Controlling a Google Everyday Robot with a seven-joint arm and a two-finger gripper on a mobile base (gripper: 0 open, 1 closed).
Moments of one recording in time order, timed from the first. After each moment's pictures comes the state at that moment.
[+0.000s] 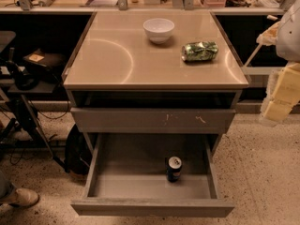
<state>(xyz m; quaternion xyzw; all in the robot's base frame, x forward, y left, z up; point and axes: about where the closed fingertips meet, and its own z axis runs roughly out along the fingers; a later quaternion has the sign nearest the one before) 0.438 -0.217 0.976 -0.60 0.78 -0.03 0.16</state>
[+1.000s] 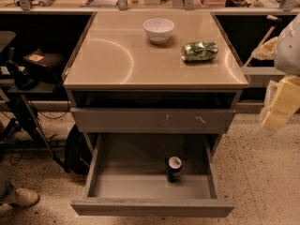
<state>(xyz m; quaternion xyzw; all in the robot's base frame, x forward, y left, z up) 0.436 -0.216 0.951 -0.60 0.78 0.02 0.17</state>
